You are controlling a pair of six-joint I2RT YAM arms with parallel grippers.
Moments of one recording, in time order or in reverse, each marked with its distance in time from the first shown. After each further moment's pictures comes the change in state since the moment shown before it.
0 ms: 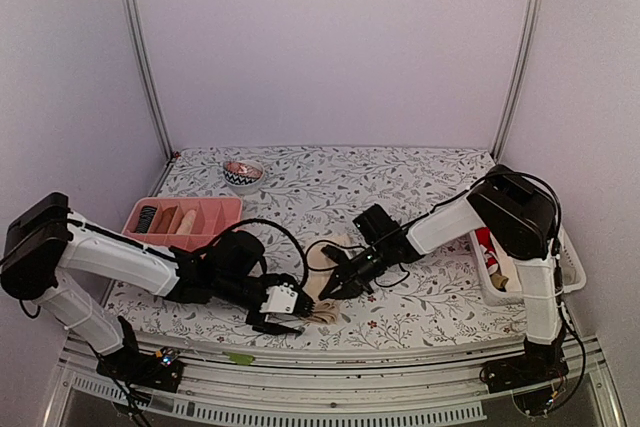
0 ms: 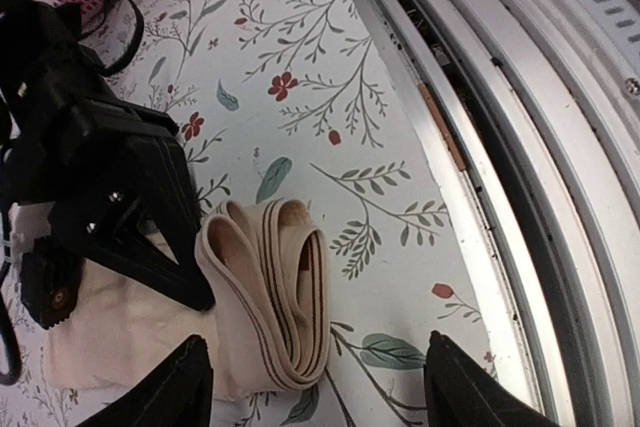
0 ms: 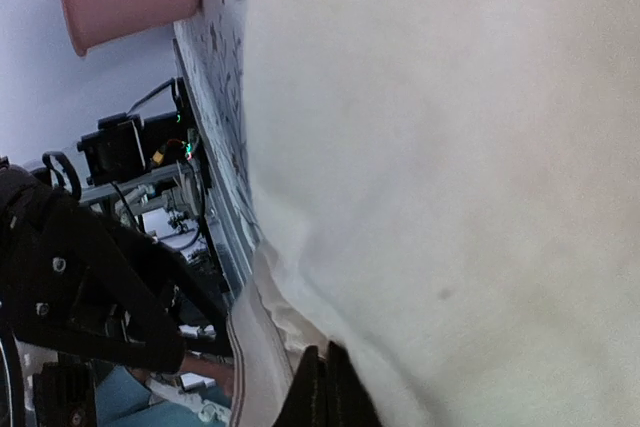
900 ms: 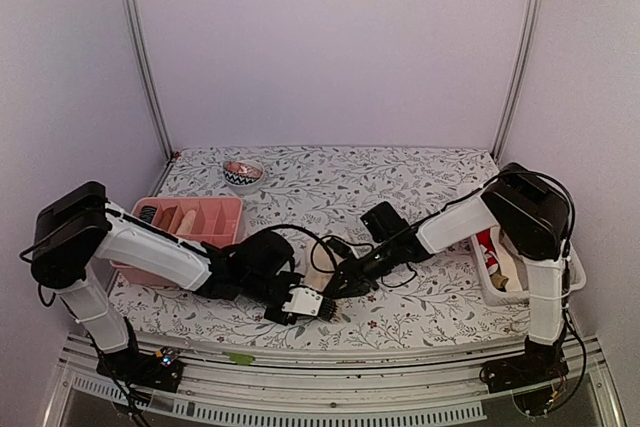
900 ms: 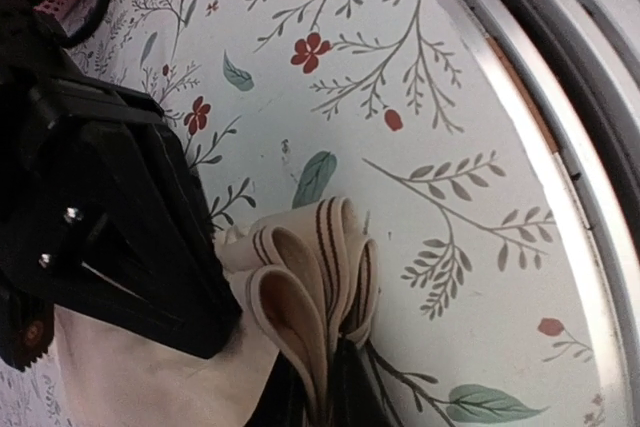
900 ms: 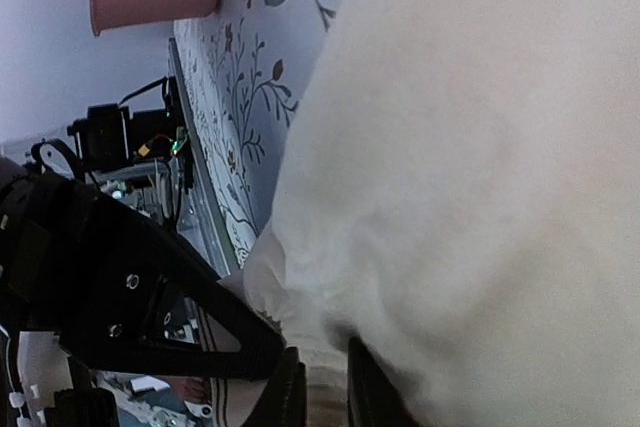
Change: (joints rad) left arm -0.044 0.214 0.140 0.019 -0.158 0.103; right arm -0.013 -0.035 -0.043 0.012 0.053 -0.138
